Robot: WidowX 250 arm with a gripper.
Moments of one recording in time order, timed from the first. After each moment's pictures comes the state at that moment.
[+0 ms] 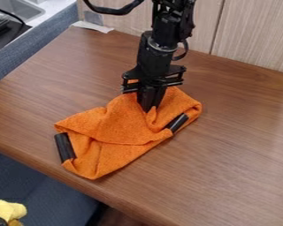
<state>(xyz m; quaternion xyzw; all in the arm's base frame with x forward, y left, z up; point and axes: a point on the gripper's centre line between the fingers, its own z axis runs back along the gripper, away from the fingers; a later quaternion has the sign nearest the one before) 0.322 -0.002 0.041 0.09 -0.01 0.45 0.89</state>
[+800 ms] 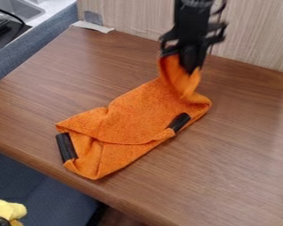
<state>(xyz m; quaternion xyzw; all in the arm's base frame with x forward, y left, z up) 0.377 -0.050 0.100 -0.02 -0.05 0.42 0.90</state>
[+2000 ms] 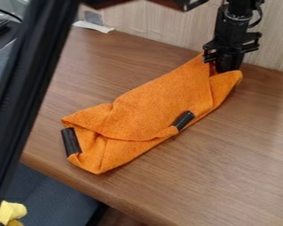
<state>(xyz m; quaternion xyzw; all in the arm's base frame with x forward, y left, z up) 0.458 -0.085 0.041 -0.02 -0.04 0.40 0.92</state>
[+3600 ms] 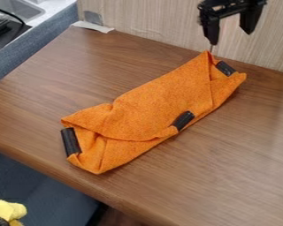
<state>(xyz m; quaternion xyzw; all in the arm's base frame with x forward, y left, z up) 0.428 -0.076 0.133 -0.06 -0.12 0.38 0.91</state>
